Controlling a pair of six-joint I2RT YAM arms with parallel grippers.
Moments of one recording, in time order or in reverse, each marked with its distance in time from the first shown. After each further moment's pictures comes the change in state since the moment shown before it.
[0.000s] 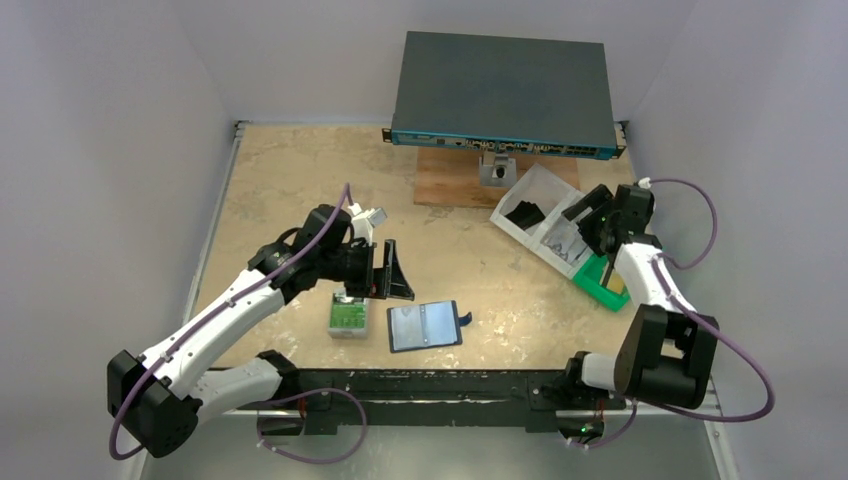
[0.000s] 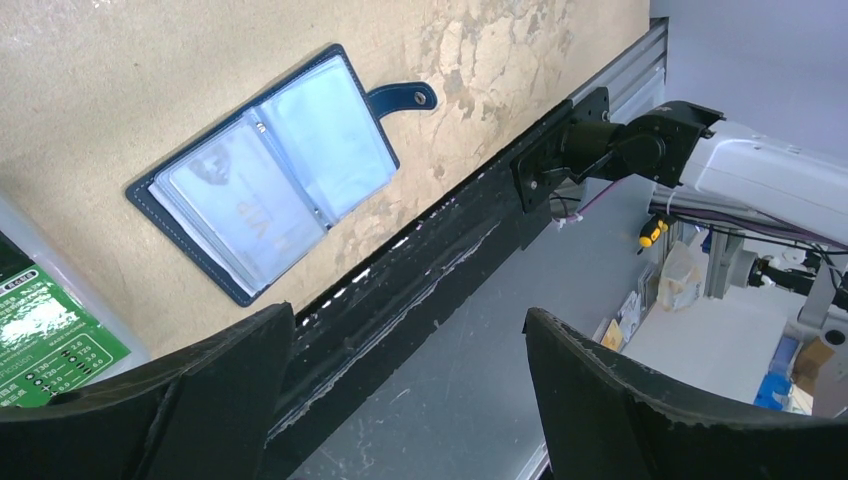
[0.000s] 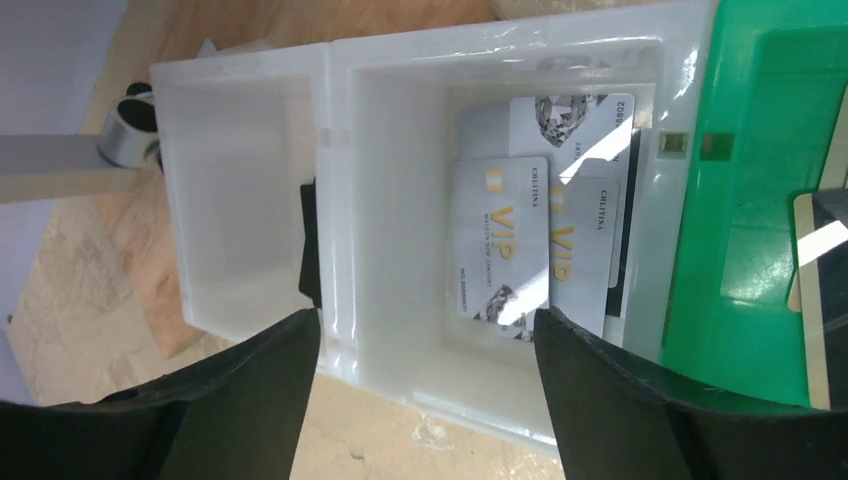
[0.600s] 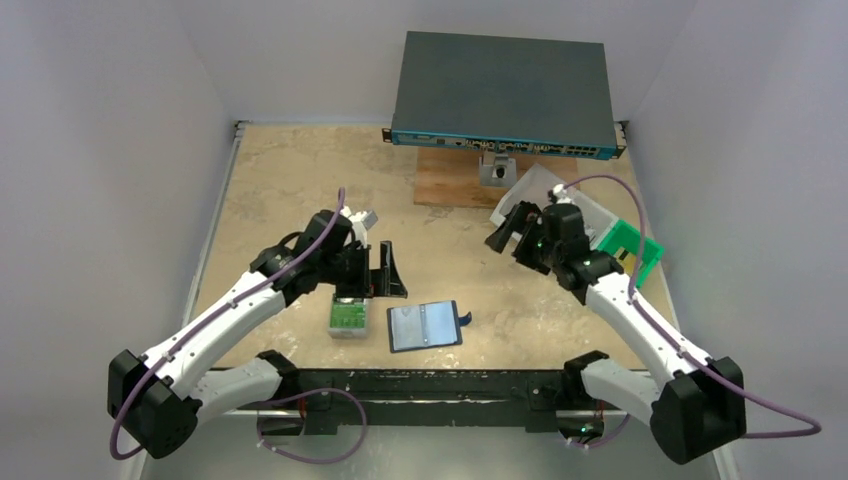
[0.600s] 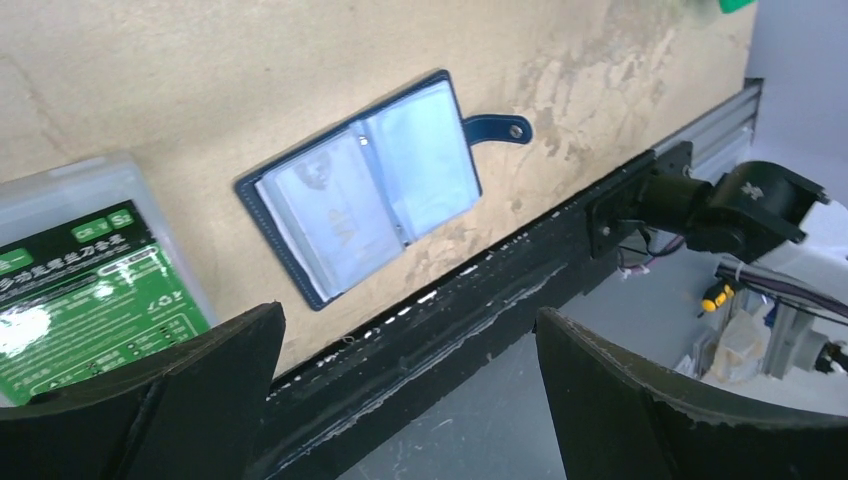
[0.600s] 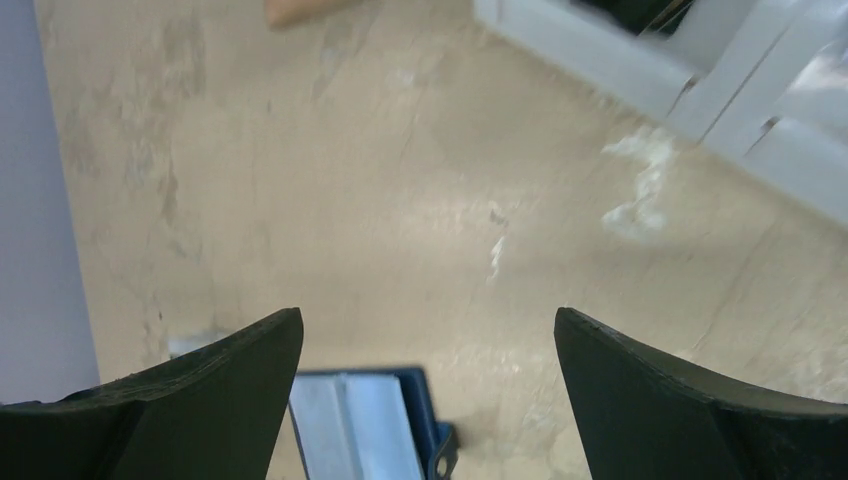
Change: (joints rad) left arm 0.000 -0.002 -0.028 -0.021 -0.153 -0.005; right arm 0.490 -0.251 -0.054 -0.130 0.032 0.003
